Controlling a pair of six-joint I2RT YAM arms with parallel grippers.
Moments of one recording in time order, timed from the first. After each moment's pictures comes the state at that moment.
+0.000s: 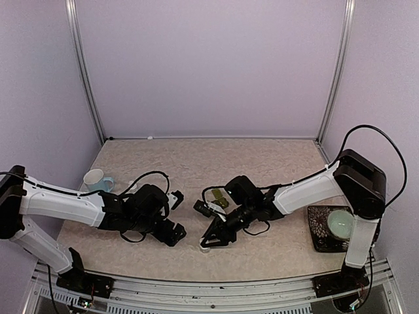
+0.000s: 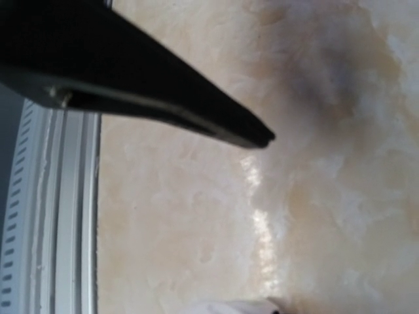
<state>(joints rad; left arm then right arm) -0.99 1.43 0.68 -0.19 -0.14 -0.30 0.96 1.90 1.00 0.08 -0.73 0.04</state>
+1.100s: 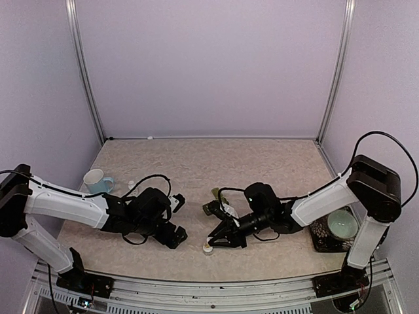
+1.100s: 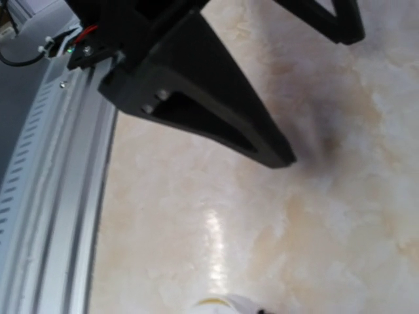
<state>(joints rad) -1.00 1.47 0.67 -0.16 -0.14 -0.31 0.95 1.78 0.74 0.45 -0.69 0.01</state>
